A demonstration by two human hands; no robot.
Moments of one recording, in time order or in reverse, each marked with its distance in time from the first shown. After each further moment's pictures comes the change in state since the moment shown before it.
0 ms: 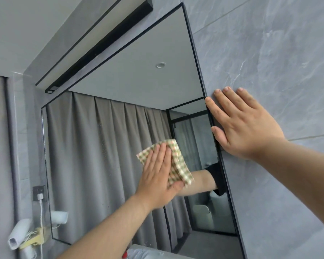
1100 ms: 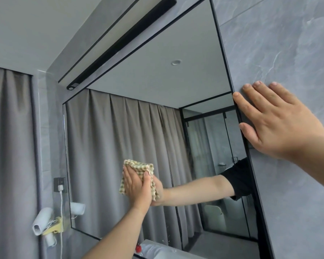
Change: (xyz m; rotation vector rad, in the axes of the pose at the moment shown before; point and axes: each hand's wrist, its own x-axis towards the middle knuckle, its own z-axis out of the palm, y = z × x) left_hand -0.051 -0.081 0.040 -0.471 0.308 -0.979; right_hand -0.001 0.000 0.004 0.033 0.091 -0.016
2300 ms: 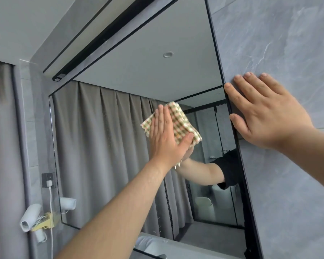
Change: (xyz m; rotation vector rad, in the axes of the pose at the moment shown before) left_hand -0.008 0.149 0.014 0.142 -0.126 0.715; right_hand -0.001 -0.001 0.000 0.003 -0.007 0.004
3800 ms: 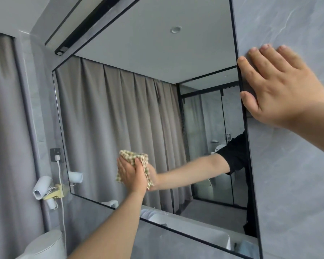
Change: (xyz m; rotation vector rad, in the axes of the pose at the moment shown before) left_hand -0.150 -0.123 0.027 -0.215 0.200 -0.887; right_hand 0.001 0.001 0.000 0.017 -0.023 -0.008
